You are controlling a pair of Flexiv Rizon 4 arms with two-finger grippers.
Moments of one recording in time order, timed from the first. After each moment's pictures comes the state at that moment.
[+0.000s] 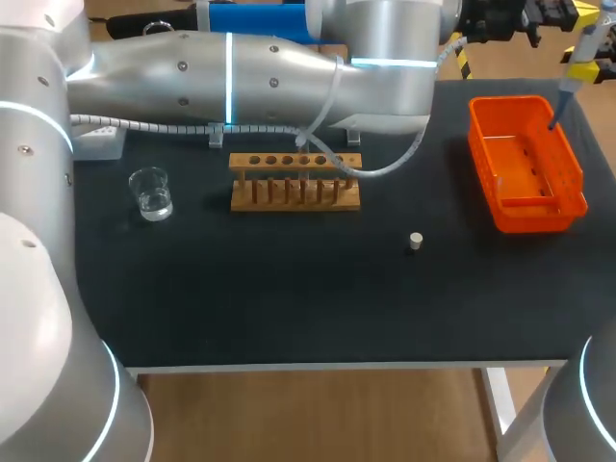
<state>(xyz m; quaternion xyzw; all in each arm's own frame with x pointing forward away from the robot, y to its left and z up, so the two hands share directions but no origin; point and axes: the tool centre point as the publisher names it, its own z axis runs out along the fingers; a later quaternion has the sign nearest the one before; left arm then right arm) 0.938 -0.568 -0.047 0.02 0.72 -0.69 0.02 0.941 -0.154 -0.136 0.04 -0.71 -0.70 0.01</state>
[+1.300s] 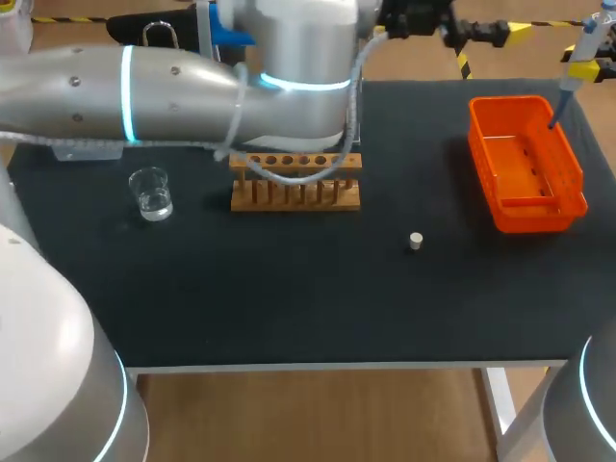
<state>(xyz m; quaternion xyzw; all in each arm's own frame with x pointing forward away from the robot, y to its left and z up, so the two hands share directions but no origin) 0.924 -0.445 -0.037 0.01 0.74 -0.67 0.05 0.941 -0.153 -0.134 0.04 -0.71 -0.70 0.01</state>
